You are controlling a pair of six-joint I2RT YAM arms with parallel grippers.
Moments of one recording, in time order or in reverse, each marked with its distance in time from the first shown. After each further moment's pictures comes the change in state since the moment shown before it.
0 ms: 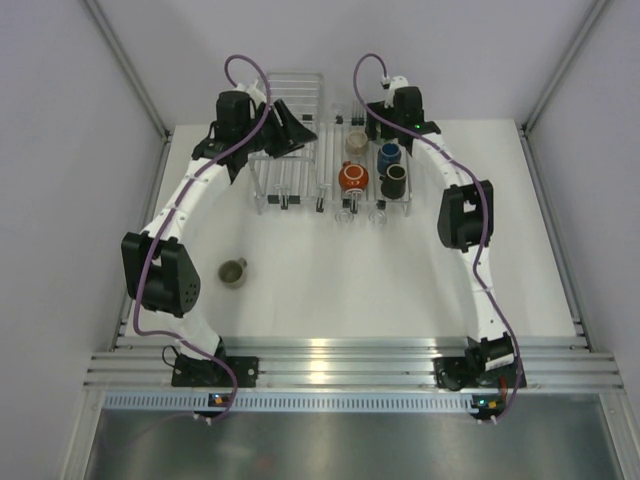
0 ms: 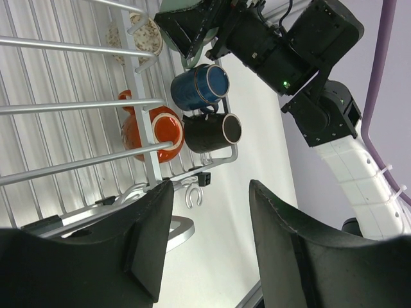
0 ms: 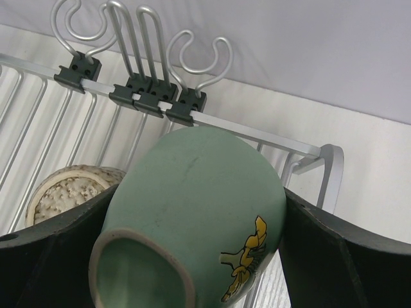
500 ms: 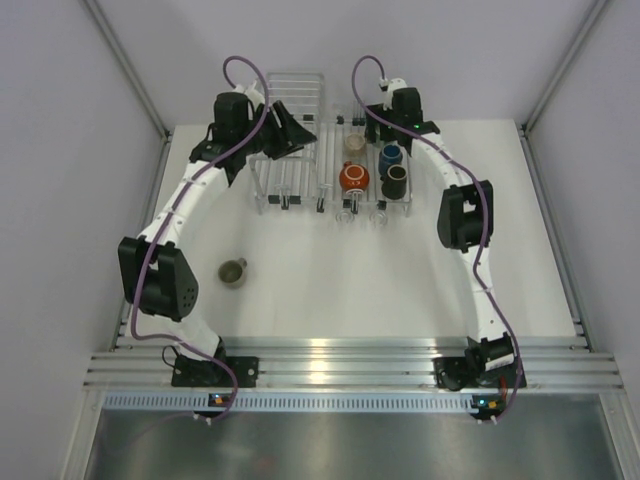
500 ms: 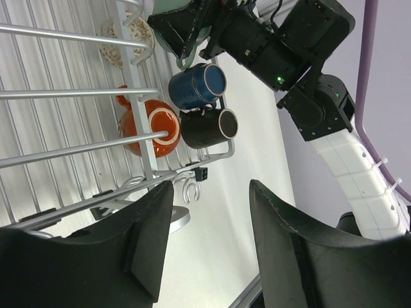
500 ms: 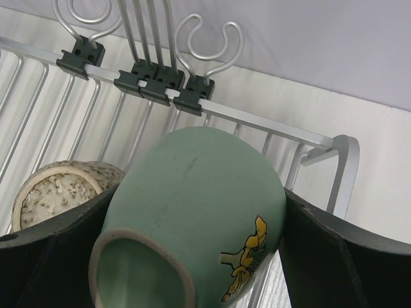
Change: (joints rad) left arm 0.000 -0.025 -0.023 0.000 0.011 -0.002; right arm 0.006 -0.009 -0.005 -0.043 0.000 -0.006
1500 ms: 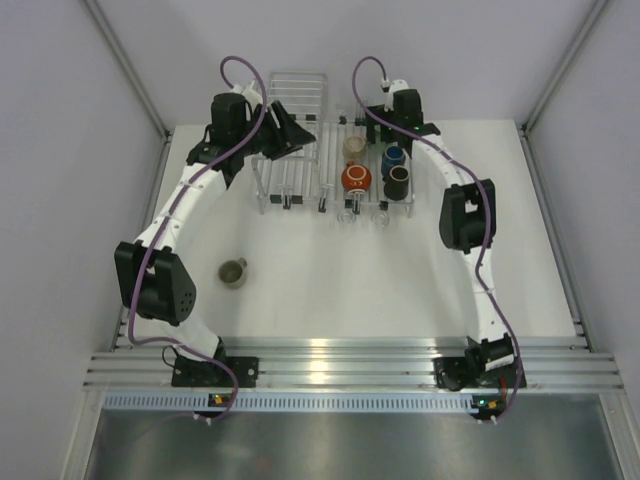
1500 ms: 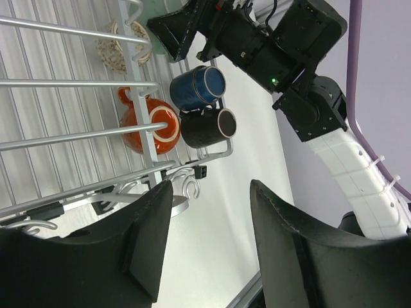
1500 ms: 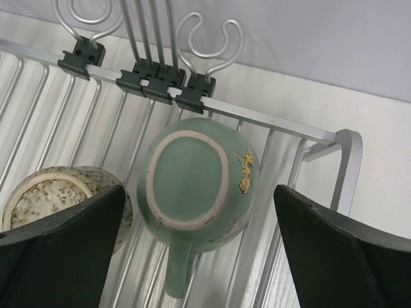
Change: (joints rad) left arm 0.000 -0.035 -0.019 0.000 0.000 0.000; right arm 0.003 -0.037 -0.067 0.033 0.031 0.010
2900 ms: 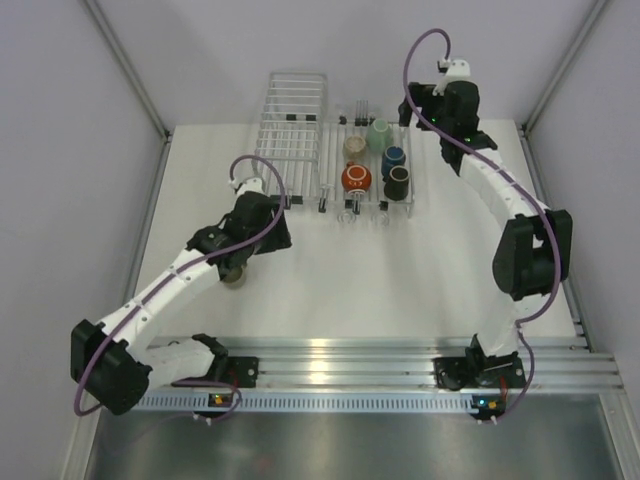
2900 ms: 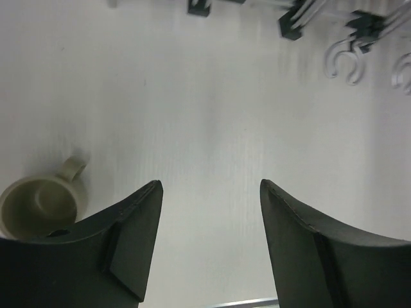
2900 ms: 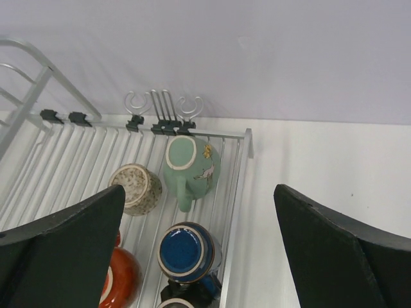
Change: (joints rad) left arm -0.313 -0.533 -0.608 -0.288 -0.733 0.107; right arm -0.064 -0.661 -0.687 0.322 0.022 0.137
